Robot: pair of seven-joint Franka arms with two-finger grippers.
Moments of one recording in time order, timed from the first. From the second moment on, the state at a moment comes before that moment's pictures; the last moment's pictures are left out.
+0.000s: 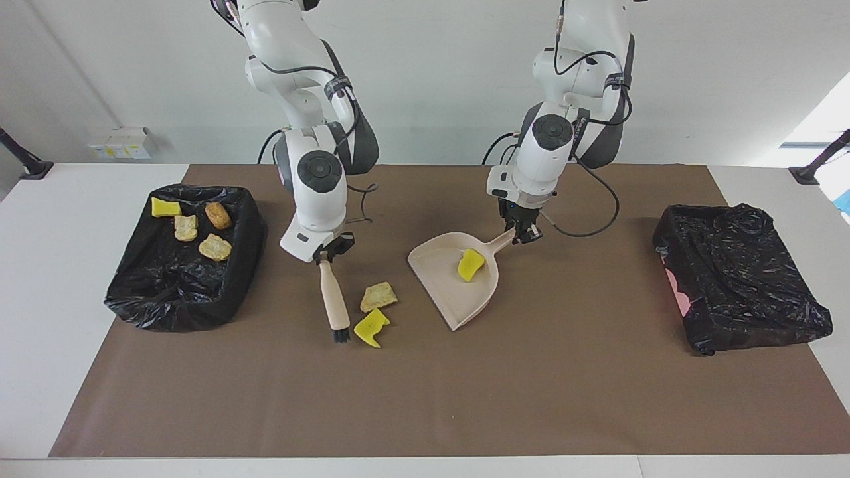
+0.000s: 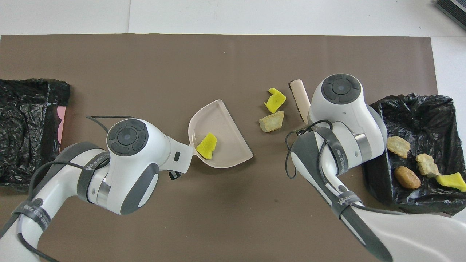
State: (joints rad) left arm -0.44 0.06 -0.06 -2.13 -0.04 2.14 0.64; right arm 0.23 0.32 0.07 -1.80 -0.20 1.93 0.09
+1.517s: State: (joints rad) left arm -0.44 0.06 -0.06 -2.13 -0.05 2.15 0.64; right arm 0.33 0.37 0.13 -1.69 0.23 1.61 0.11
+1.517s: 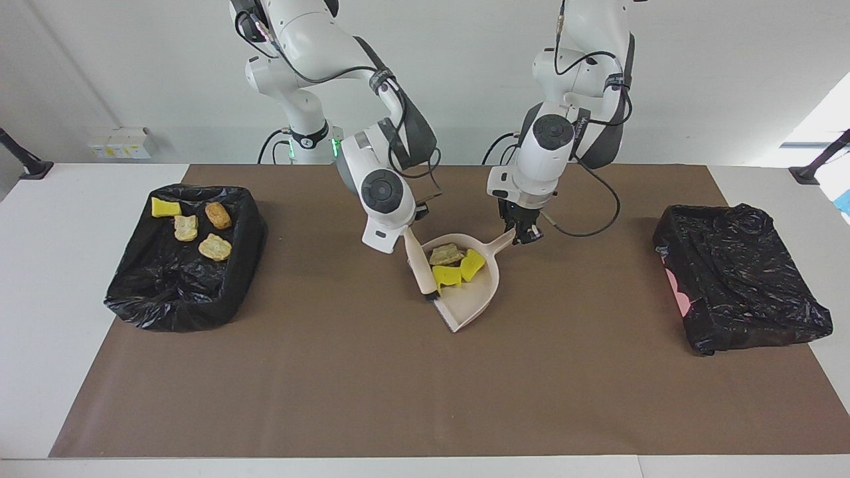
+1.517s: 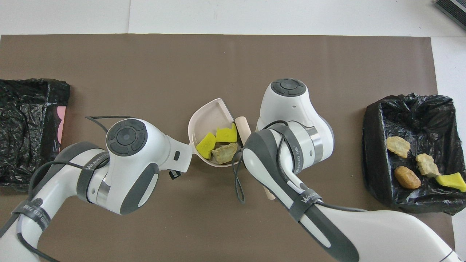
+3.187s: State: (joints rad) left arm 0.06 -0.10 -0.03 -1.97 -0.10 1.83 0.69; right arm 0.50 0.06 0.15 -1.90 0.22 1.68 0.50
